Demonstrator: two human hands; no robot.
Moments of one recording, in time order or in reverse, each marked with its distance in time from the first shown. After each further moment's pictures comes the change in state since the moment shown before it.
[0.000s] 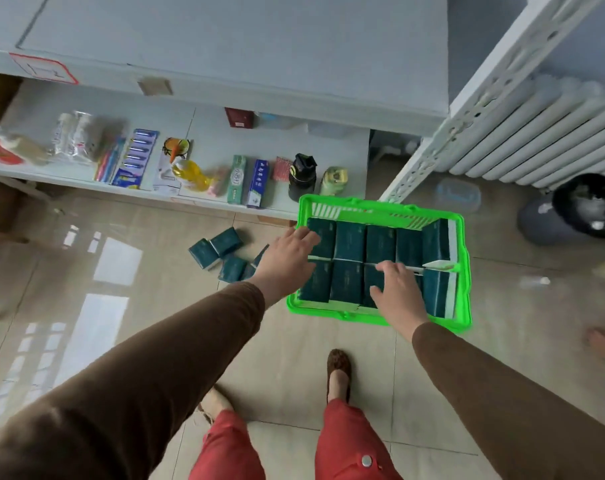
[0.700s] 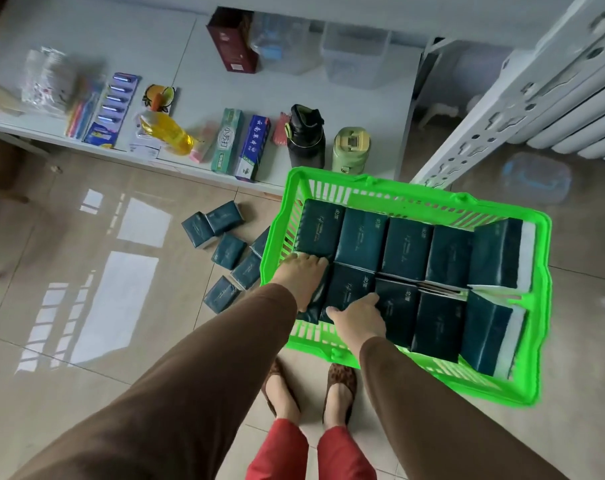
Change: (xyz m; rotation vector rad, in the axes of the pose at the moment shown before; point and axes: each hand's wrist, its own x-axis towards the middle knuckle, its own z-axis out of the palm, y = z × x) left_hand 0.114 -0.025 0.193 0.393 -0.463 -0.062; right_hand 0.112 0.031 0.165 0.247 -0.342 0.484
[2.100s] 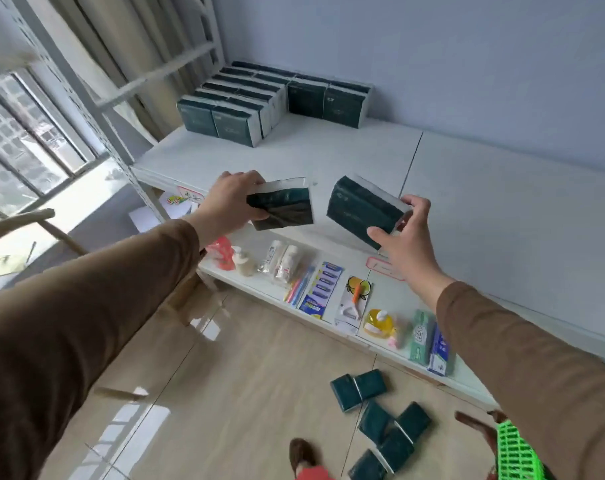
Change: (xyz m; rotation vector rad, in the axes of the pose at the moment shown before) left_hand -0.424 -0.763 -0.243 -0.505 0.887 -0.422; right_hand -0.354 -0.670 0.011 0.550 0.260 -1.098
